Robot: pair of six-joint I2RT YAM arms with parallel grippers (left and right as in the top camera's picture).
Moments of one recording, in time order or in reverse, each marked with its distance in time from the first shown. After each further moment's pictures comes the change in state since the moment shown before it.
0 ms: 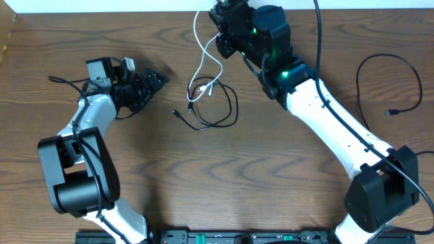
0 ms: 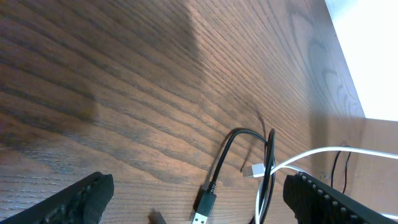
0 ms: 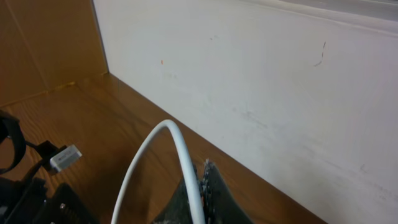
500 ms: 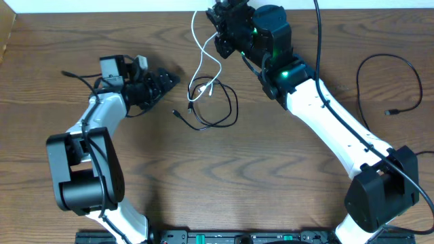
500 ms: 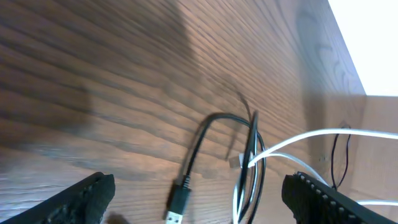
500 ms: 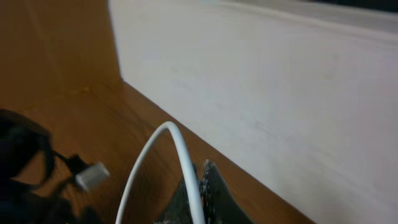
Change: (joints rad) left arm -0.088 0.000 0.000 0.014 0.001 0.000; right arm 0.000 0.000 0.000 0.040 -0.071 0.000
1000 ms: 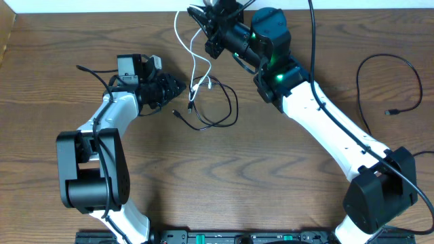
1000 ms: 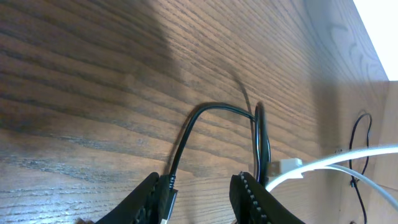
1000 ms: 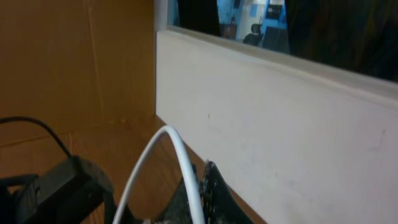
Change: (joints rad) left arm -0.085 0.000 -0.001 0.004 -0.074 -0.003; right arm 0.030 0.000 0.000 0.170 -0.114 0.001
